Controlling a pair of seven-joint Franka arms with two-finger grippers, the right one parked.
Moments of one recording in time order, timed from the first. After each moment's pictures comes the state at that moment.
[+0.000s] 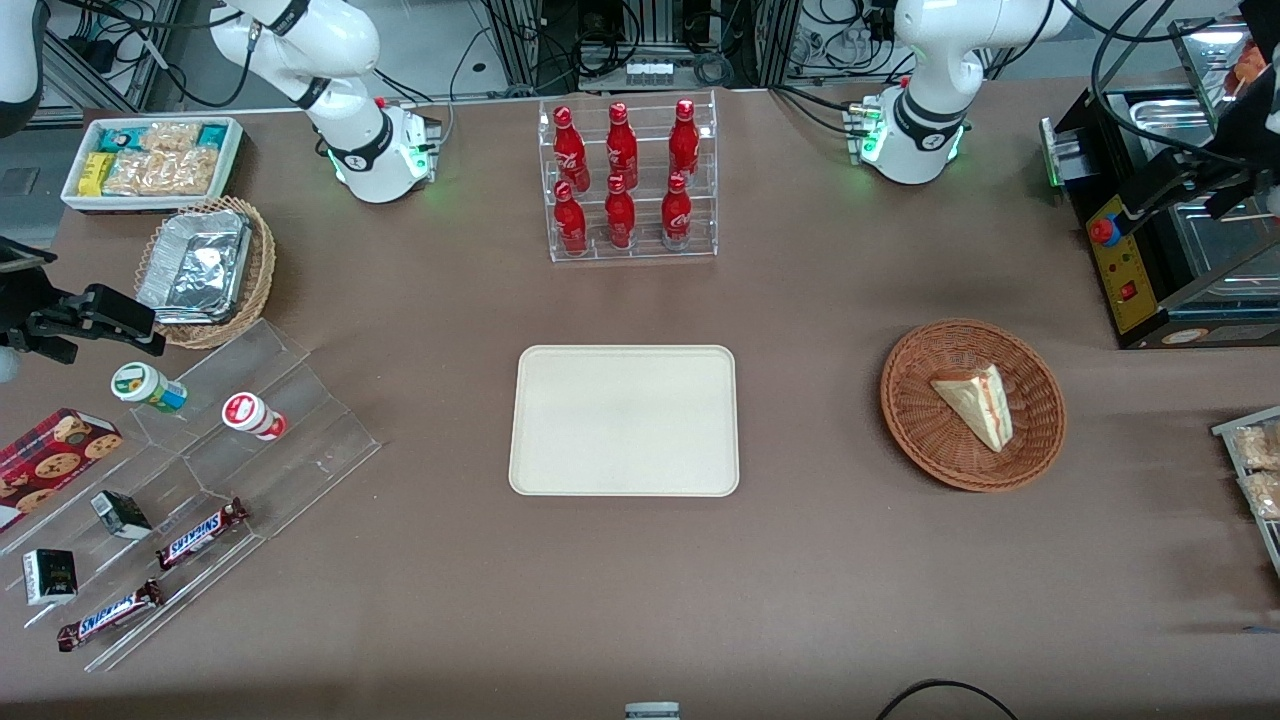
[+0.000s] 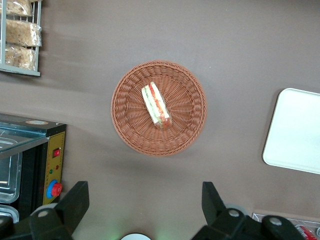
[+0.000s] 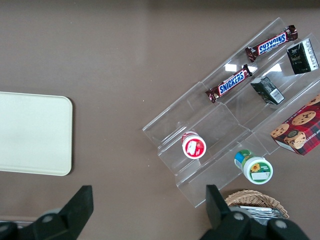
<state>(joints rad) 0.03 -0.18 -0.03 -1.66 0.01 1.50 -0.17</state>
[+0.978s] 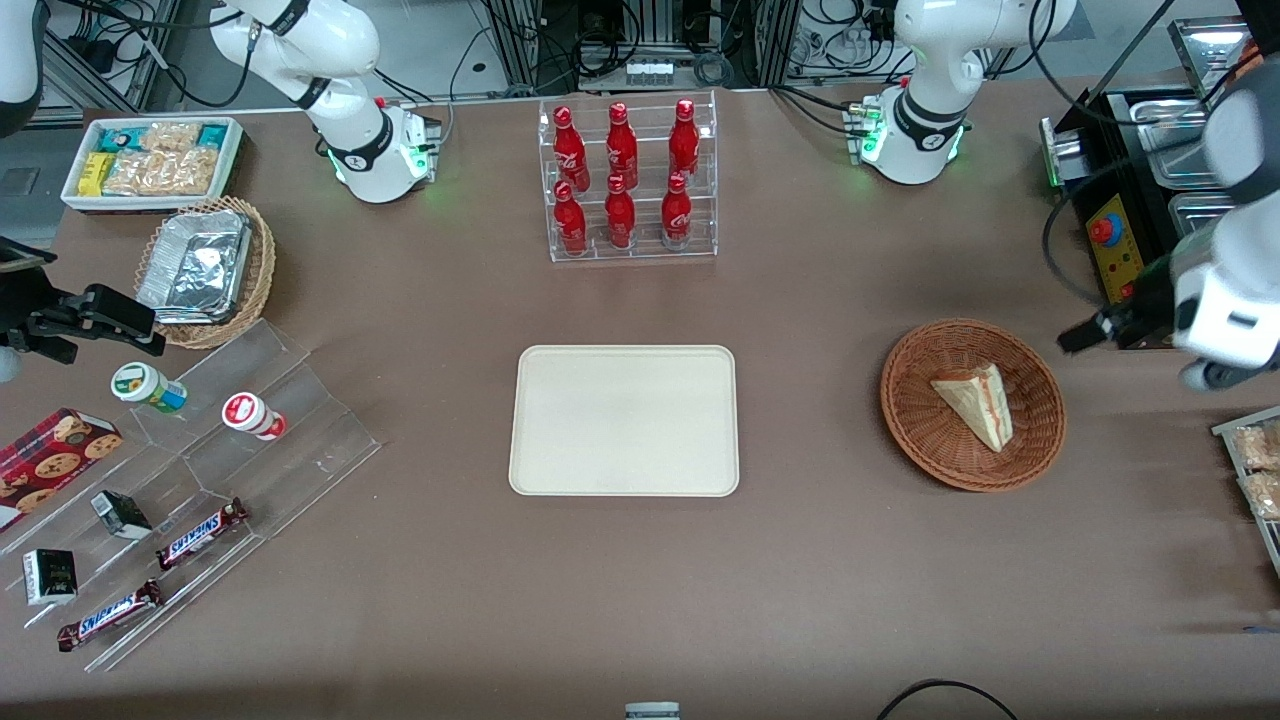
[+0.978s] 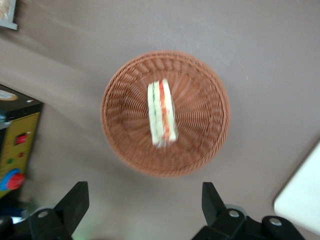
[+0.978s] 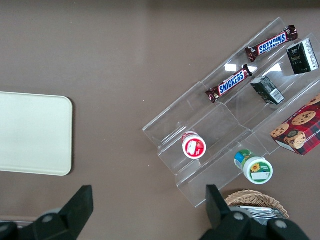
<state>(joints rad) 0.03 0.06 -0.02 -1.82 0.01 1.77 -0.46</state>
